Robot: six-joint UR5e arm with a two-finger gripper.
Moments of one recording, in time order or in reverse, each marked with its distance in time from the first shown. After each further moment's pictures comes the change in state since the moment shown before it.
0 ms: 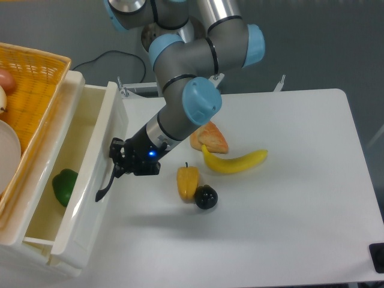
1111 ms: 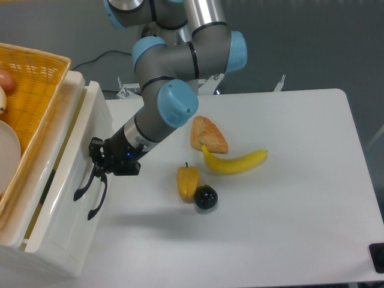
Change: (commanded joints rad) arm -0.057 -0.003 -0.020 0.052 -0.006 -0.045
